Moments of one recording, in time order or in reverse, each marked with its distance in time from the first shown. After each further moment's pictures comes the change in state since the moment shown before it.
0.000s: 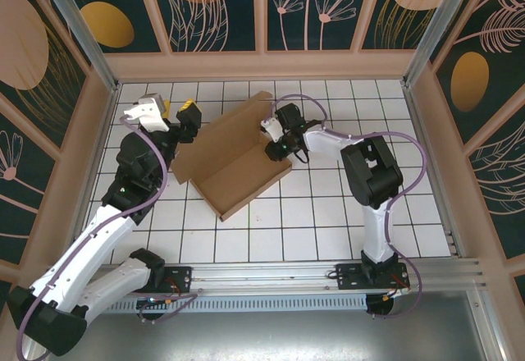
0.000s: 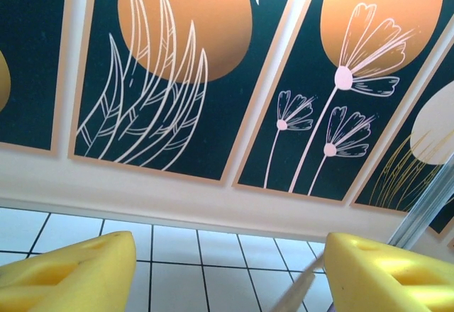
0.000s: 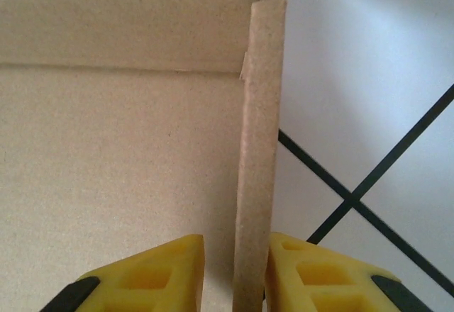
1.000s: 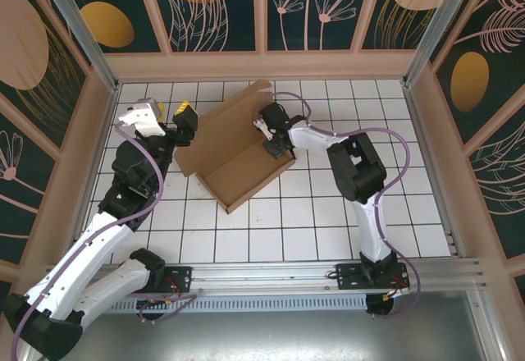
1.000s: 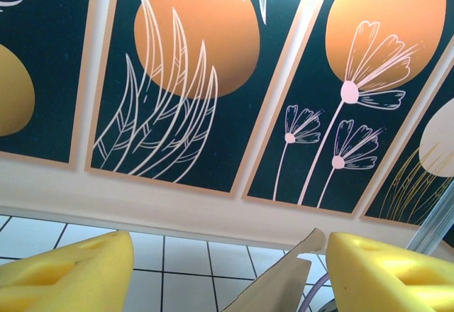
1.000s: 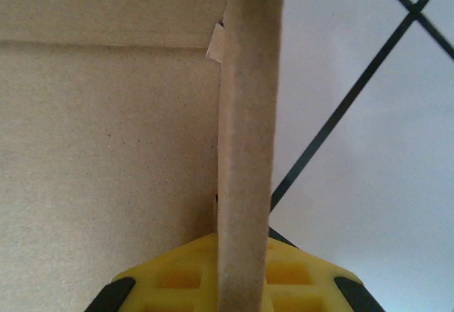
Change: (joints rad) left arm -0.036 -0.052 -0.019 0.001 -0.074 0.034; right arm 0.077 0.126 0.180 -0.134 0.407 -0.019
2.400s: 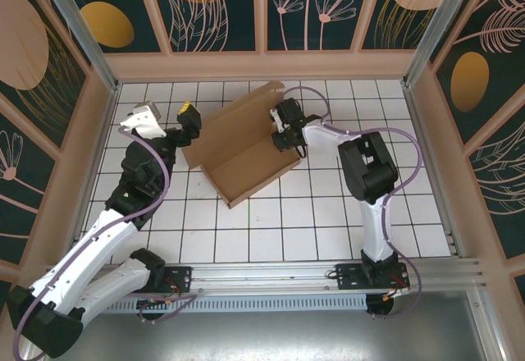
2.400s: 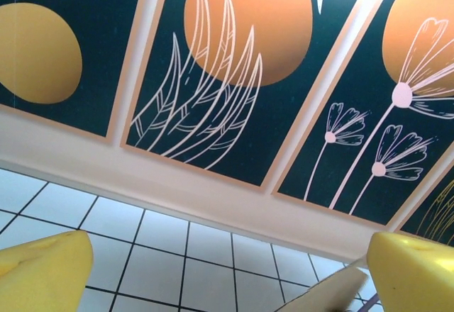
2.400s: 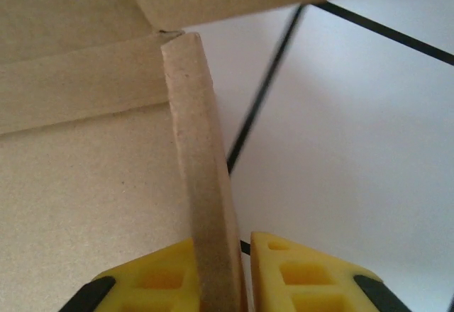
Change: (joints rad) left arm -0.007 0.036 -0.045 0.019 -0.132 -0.084; right arm -0.103 -0.072 -0.117 0.149 -0.153 0.267
